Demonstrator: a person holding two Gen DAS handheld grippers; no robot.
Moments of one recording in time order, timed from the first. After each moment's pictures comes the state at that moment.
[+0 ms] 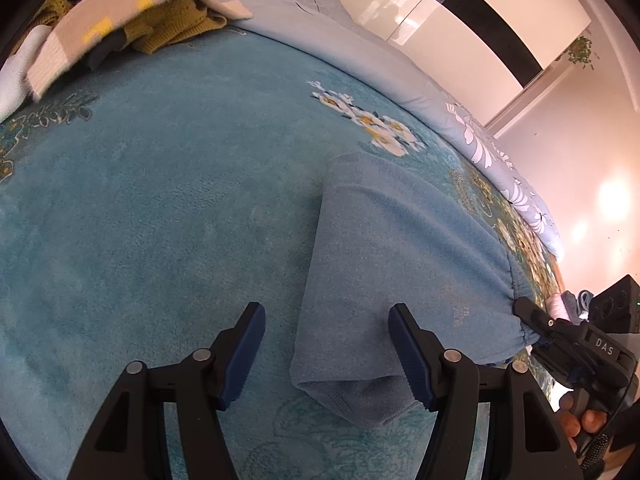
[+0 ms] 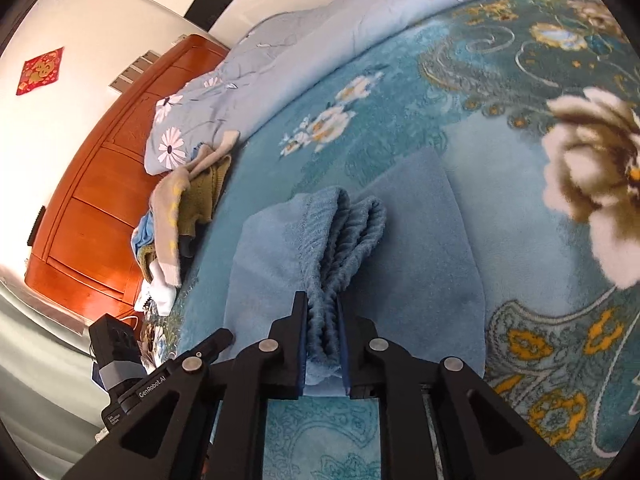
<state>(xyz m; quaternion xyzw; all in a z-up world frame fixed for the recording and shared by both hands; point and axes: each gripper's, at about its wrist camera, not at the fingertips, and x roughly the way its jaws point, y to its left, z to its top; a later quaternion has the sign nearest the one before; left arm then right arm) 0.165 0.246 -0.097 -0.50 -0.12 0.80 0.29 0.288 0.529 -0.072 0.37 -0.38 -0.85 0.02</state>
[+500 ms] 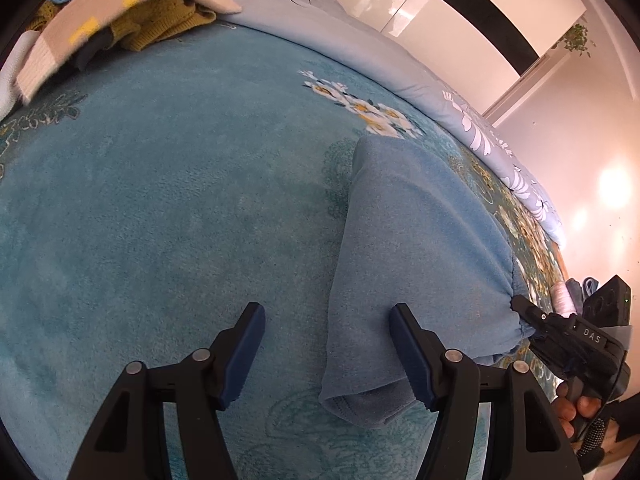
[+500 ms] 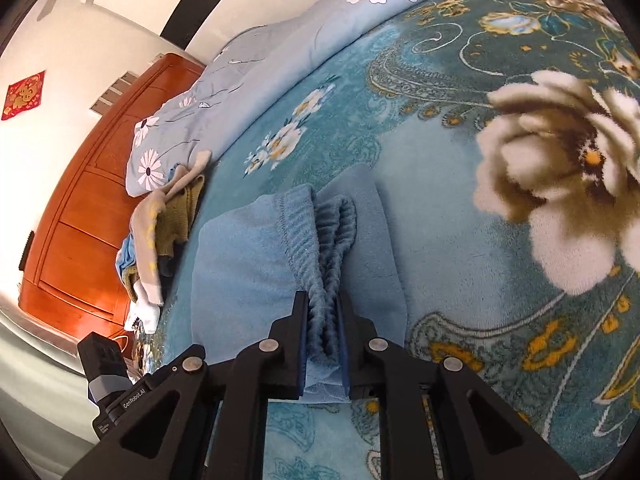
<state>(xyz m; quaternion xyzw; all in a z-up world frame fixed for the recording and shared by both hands) 0.166 0.257 -0.105 -0.51 -0.11 0.80 0.30 0.303 0.565 -0.104 0.38 -0.40 -0.83 -0.02</state>
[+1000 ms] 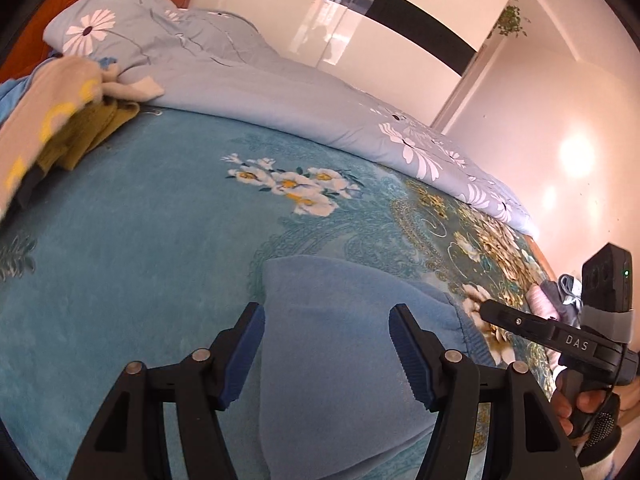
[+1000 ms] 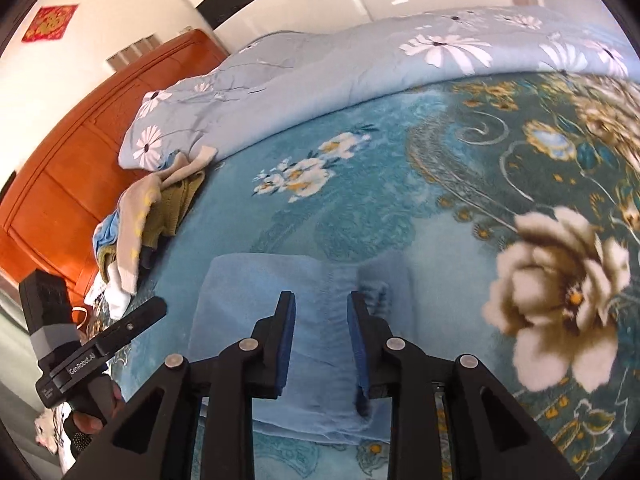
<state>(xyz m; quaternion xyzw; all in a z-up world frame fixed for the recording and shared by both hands) 0.135 0.309 -0.047 -0.43 -0.06 0.81 0.39 0.257 0.537 -0.043 0.39 -0.26 -0.88 -0.03</state>
